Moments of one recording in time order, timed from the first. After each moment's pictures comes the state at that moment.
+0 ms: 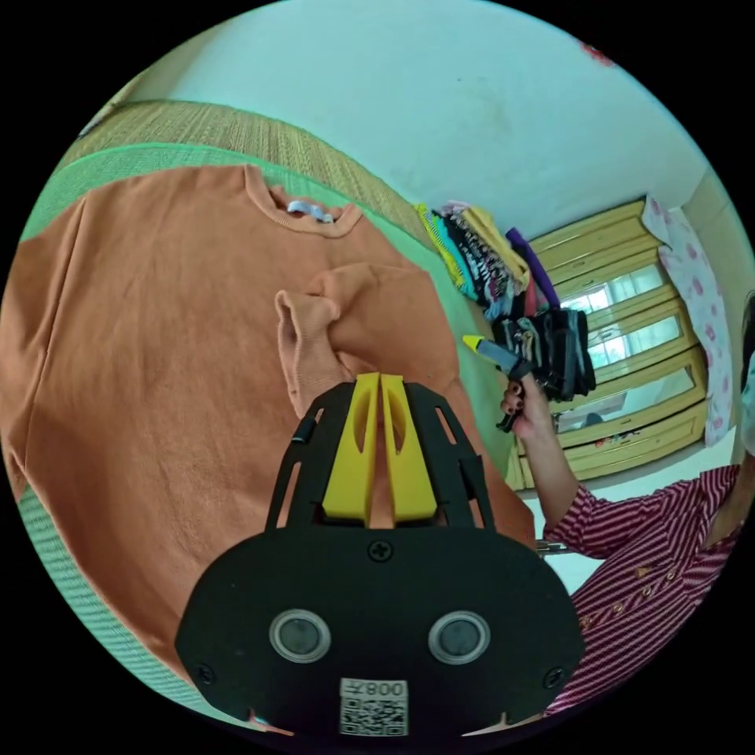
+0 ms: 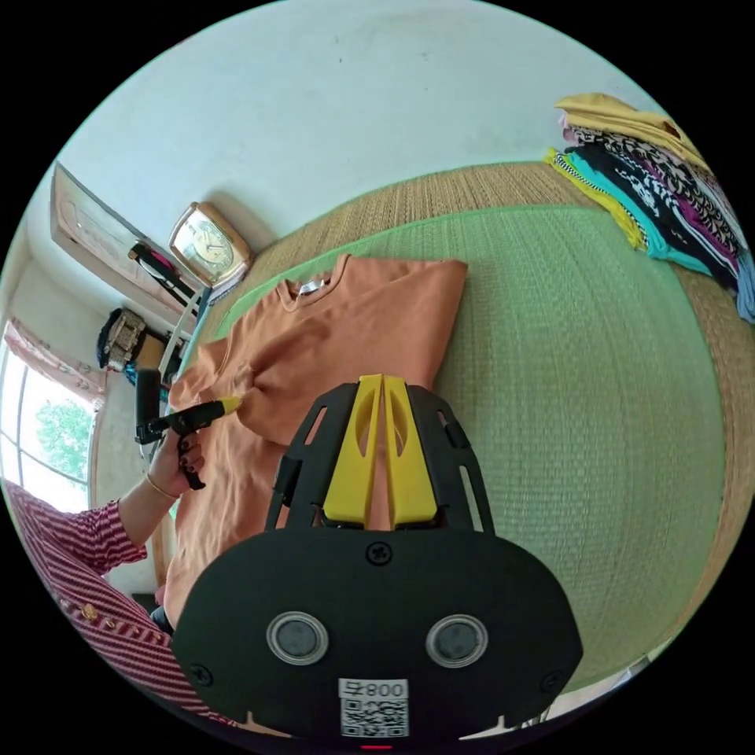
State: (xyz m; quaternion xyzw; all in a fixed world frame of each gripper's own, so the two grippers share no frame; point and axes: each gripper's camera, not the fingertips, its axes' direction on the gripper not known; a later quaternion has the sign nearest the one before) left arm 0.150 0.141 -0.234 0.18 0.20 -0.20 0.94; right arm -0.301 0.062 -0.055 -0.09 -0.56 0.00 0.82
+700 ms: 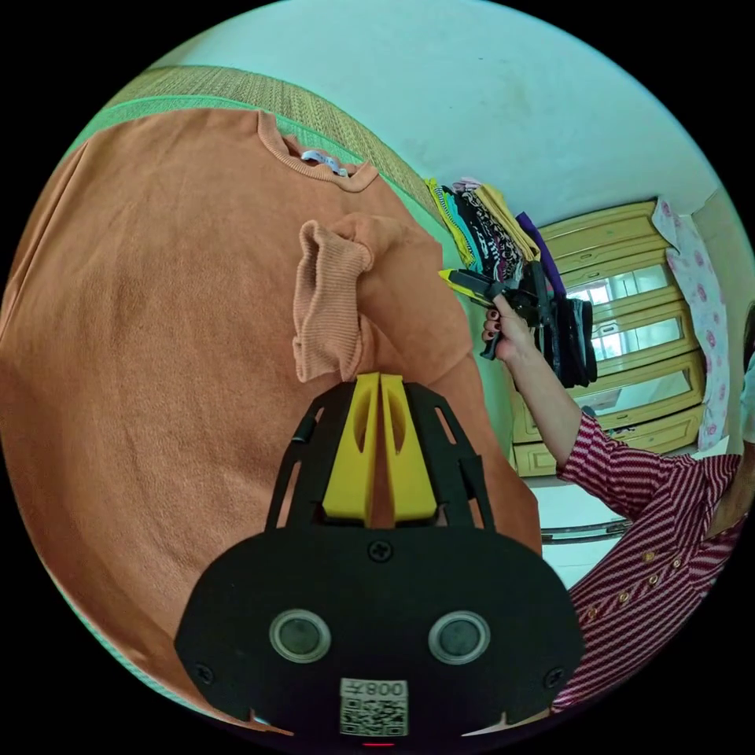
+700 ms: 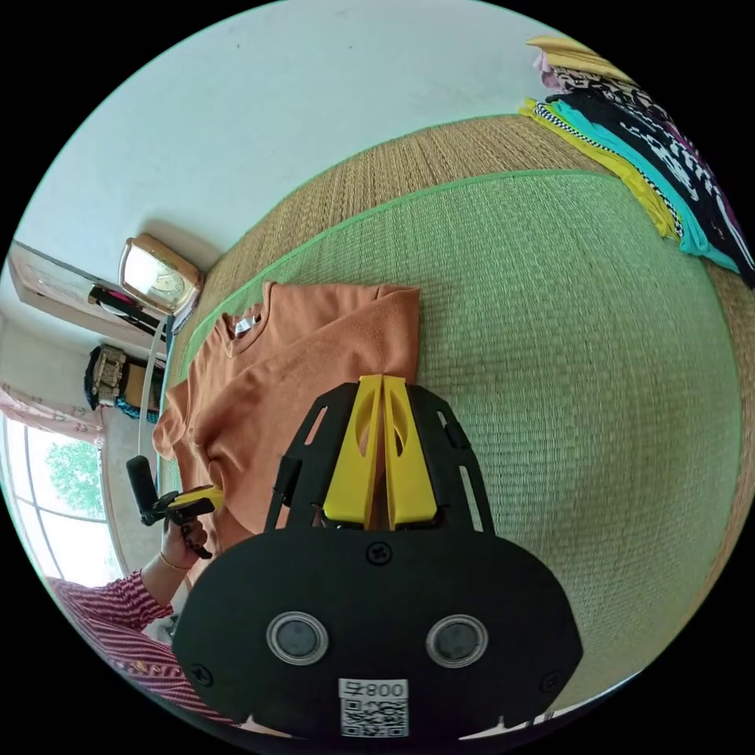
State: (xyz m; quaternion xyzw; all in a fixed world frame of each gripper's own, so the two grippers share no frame) left arm 0.116 0.156 -0.168 0.16 0.23 -0.20 0.94; right arm -0.346 -0.018 0.023 -0.16 -0.56 0.03 0.82
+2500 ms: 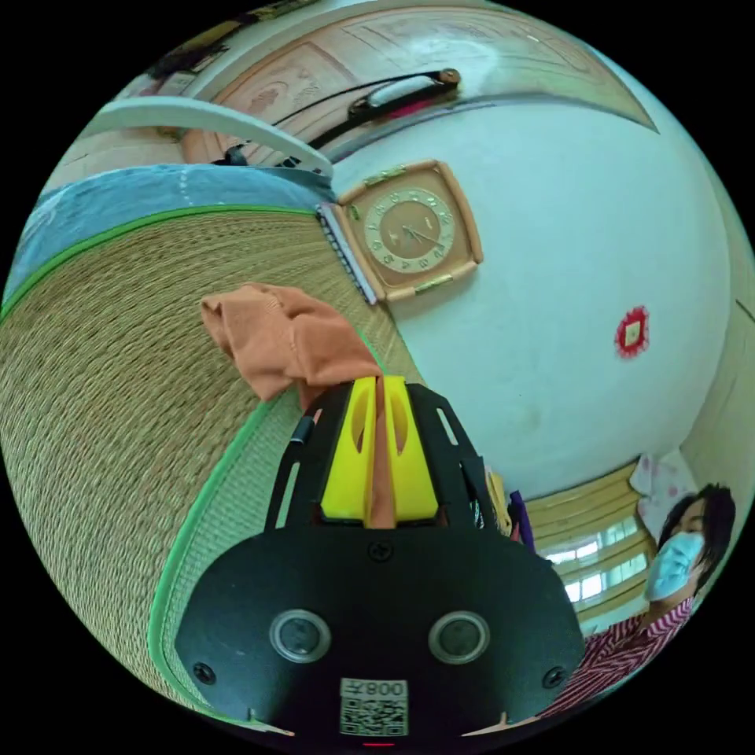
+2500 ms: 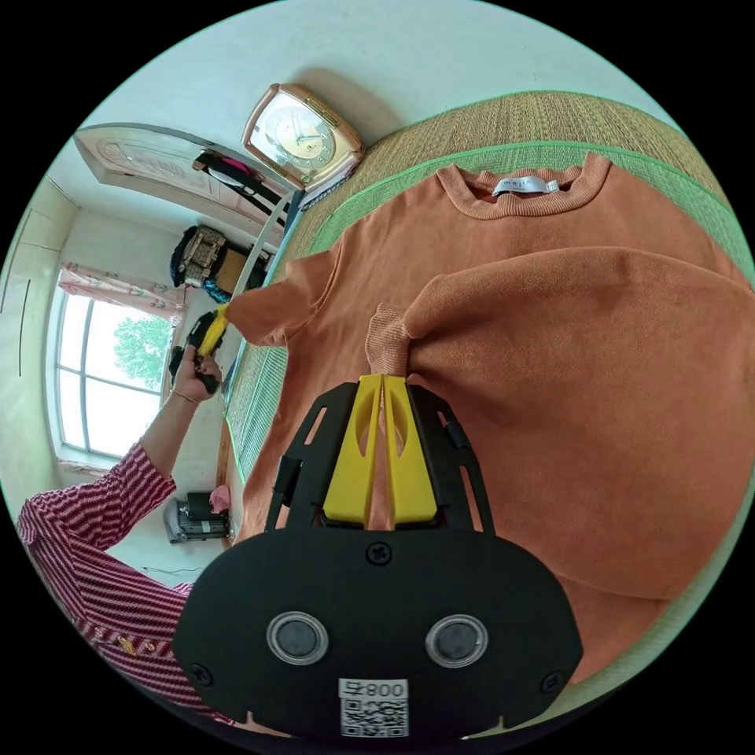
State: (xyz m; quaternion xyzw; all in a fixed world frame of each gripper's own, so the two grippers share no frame) left arm -0.015 0.419 -0.276 0.48 0.13 -0.47 0.73; right arm -0.505 0.029 -0.115 -0.16 -0.69 -0.15 0.69
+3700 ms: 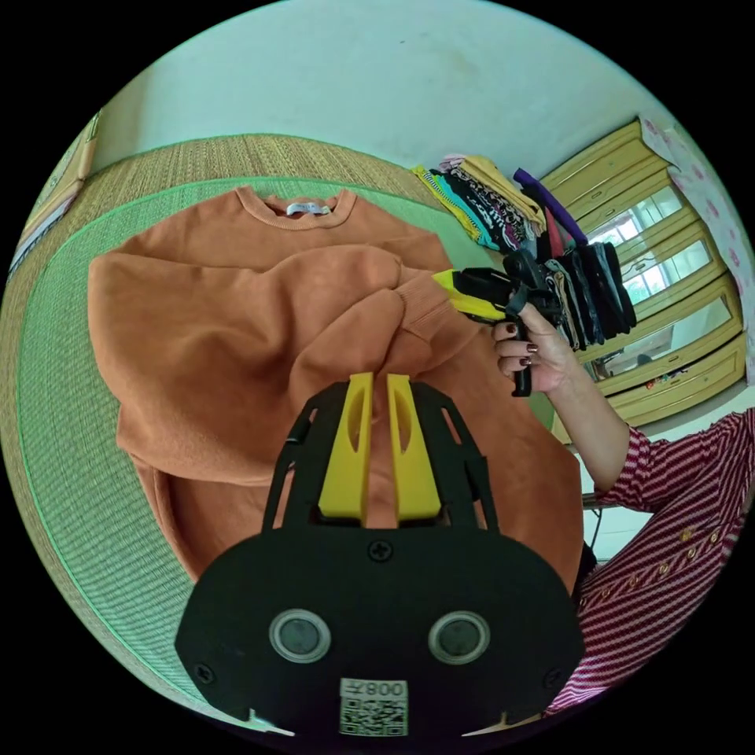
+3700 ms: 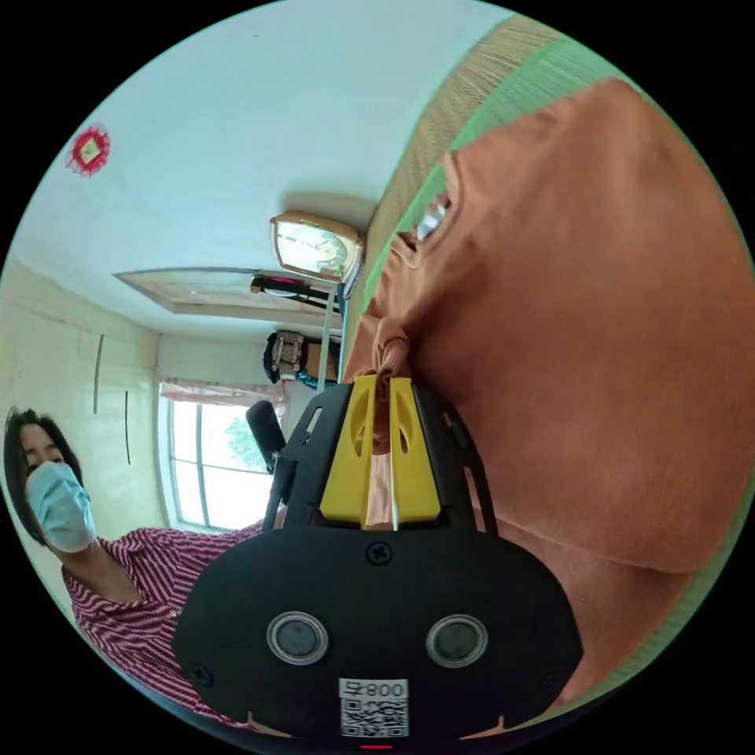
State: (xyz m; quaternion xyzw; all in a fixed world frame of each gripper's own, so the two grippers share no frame) left arm 0.167 0.246 -0.217 0.16 0.10 -0.12 0.98; right arm -0.379 0.051 0.033 -0.17 -0.82 0.04 0.54
